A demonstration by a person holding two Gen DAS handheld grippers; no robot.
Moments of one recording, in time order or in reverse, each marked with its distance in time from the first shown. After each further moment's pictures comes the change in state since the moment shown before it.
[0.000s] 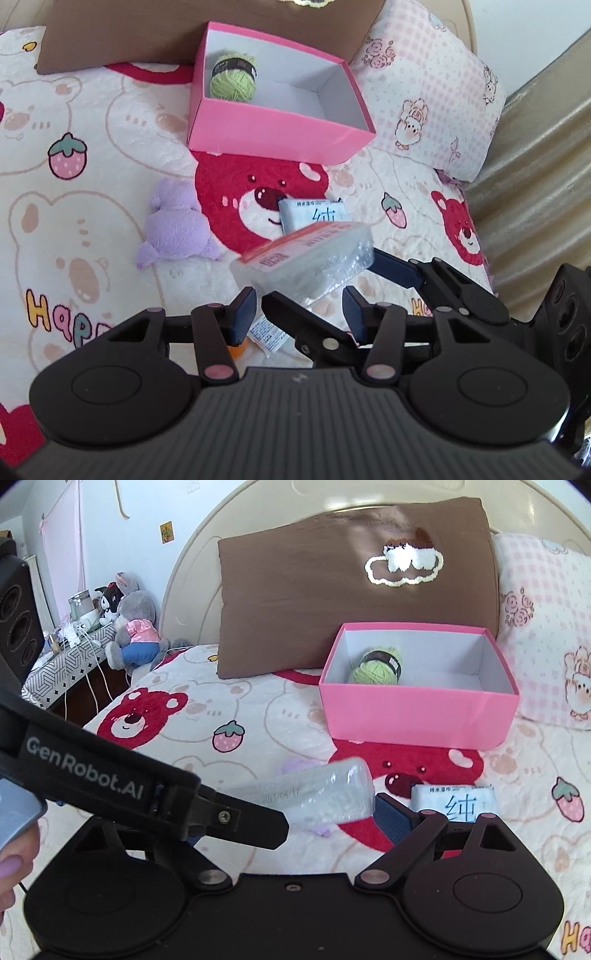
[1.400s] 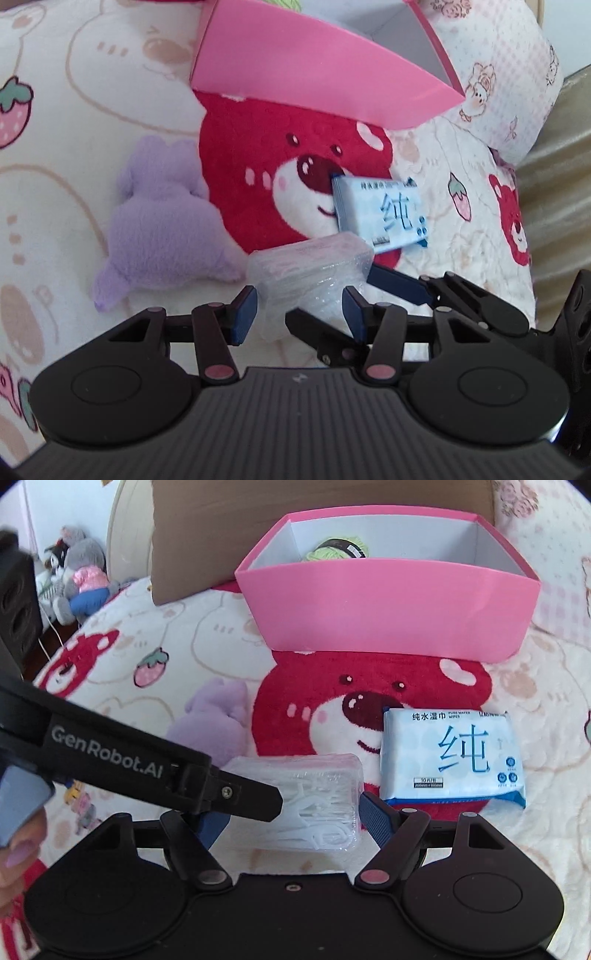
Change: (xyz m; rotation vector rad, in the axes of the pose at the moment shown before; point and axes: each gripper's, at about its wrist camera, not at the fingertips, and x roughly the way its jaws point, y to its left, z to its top) left arm 0.148 0.059 0.027 -0.062 0.140 0.024; right arm 0.119 -0.072 -0.038 0.058 0.224 -0.035
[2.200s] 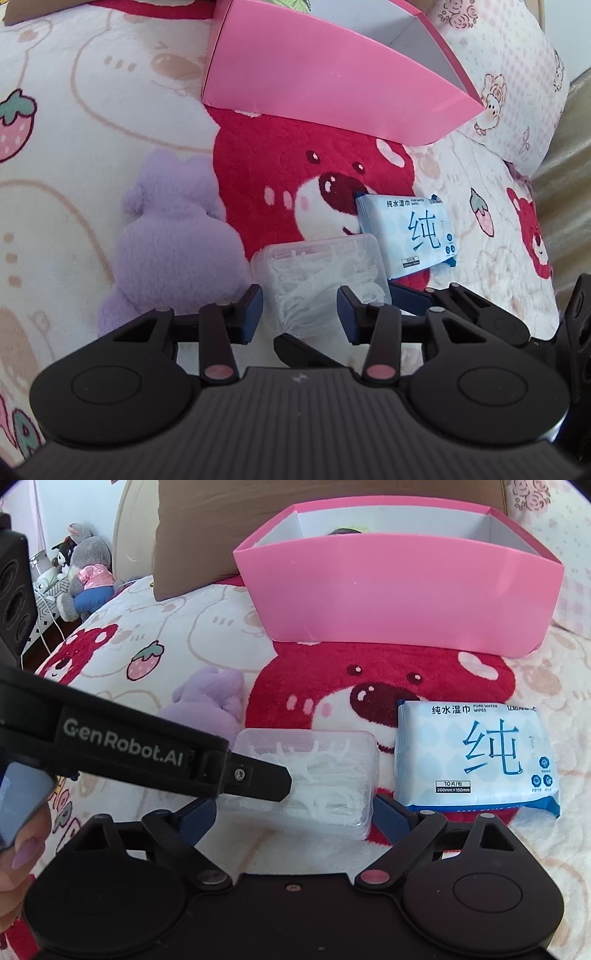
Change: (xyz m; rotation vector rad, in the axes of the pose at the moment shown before) left arm 0.017 0.005 -0.004 0.025 -0.089 0.048; right arm 0.028 -0.001 -0.008 -0.031 -0.035 0.011
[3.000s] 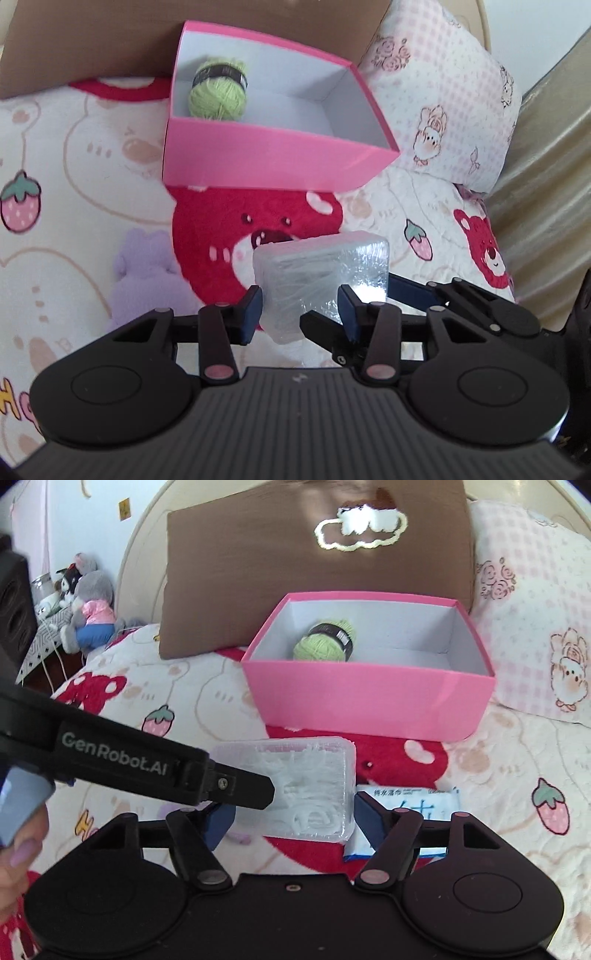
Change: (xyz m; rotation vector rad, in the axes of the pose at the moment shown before) left arm -0.081 -0.055 0.022 0.076 -0.106 -0.045; right arm -0.096 0.002 0.045 -0.031 -0.131 -0.059
